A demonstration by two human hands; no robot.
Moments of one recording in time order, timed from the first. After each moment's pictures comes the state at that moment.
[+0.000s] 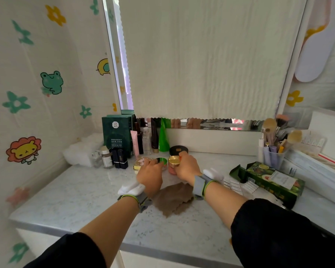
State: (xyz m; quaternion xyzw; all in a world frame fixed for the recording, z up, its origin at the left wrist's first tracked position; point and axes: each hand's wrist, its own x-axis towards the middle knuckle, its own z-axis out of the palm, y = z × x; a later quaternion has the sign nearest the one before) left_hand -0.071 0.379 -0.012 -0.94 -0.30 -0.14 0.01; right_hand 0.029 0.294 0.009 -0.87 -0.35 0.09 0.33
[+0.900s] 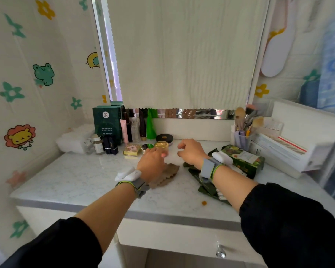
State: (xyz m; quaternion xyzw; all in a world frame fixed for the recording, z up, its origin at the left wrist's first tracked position) left_hand -0.088 0.304 0.008 -0.95 -0.24 -0.18 -0.09; right_hand 0.026 0.197 0.040 -0.86 -0.36 0.08 0.34
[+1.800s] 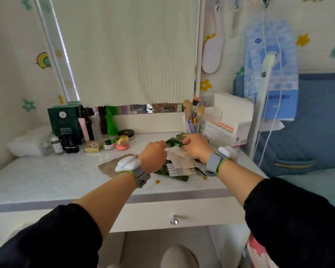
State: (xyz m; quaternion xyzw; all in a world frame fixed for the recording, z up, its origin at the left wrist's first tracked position) left_hand -0.048 0.179 0.024 -0.97 -0.14 -0.15 -0.13; right_hand 0.042 0.039 0.048 -0.90 -0.28 0.02 0.33
